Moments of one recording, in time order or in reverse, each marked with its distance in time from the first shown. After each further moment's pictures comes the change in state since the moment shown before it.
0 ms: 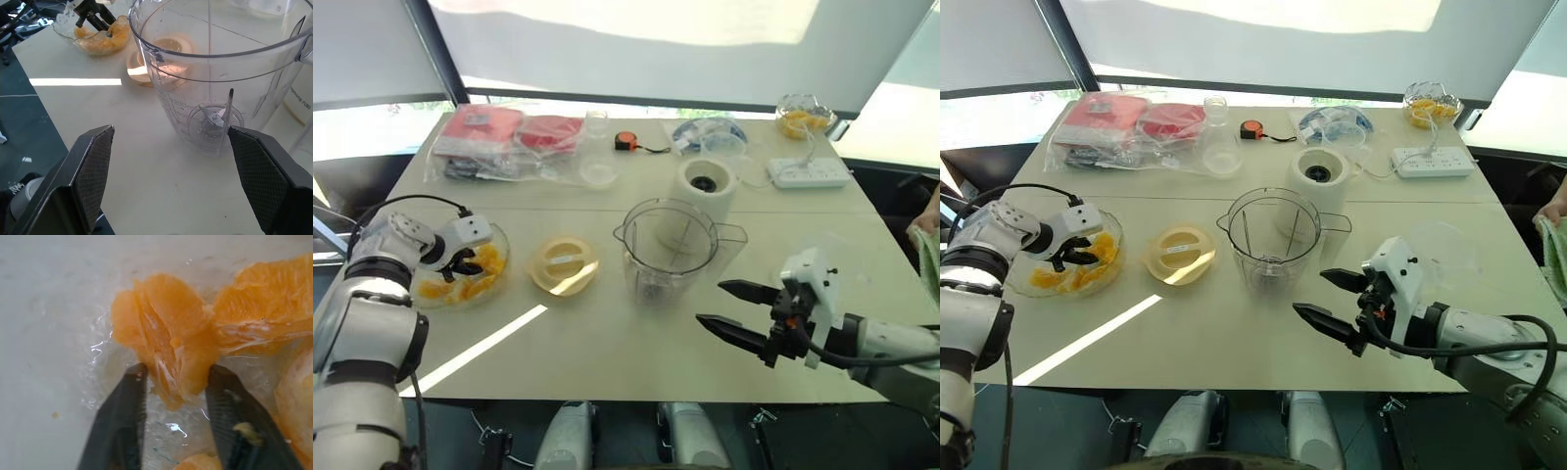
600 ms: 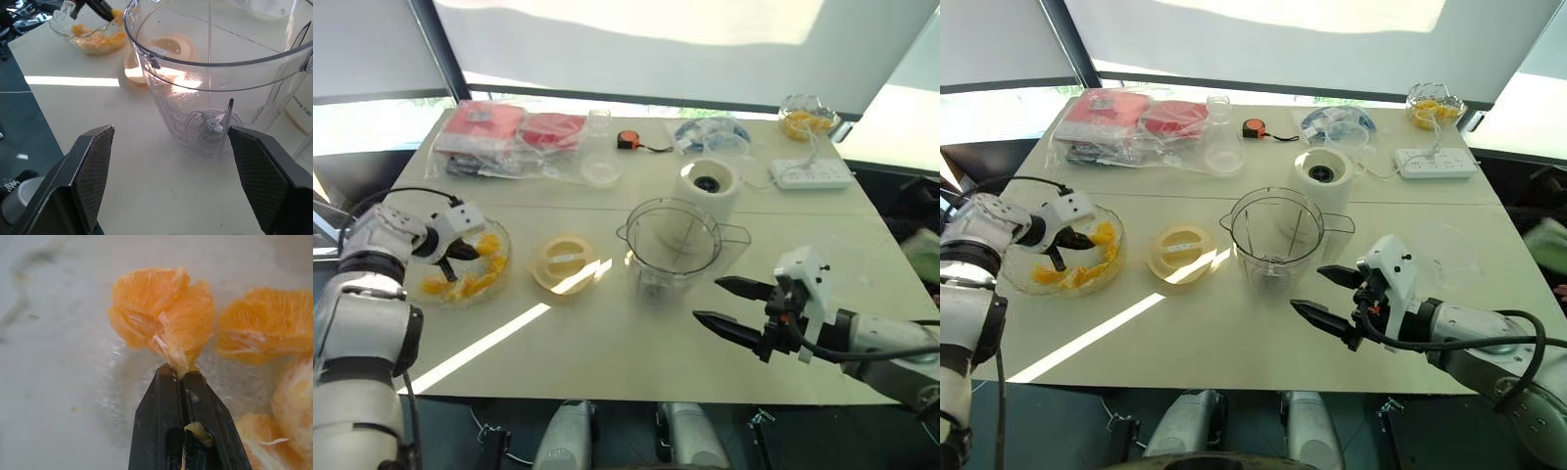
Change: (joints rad) left arm -0.093 0.051 0.080 0.005 -0.055 0.009 -0.095; right arm -0.035 0.023 0.043 0.022 -0.058 -0.003 0.019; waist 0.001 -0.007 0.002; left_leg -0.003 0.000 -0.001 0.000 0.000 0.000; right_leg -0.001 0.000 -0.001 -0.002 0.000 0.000
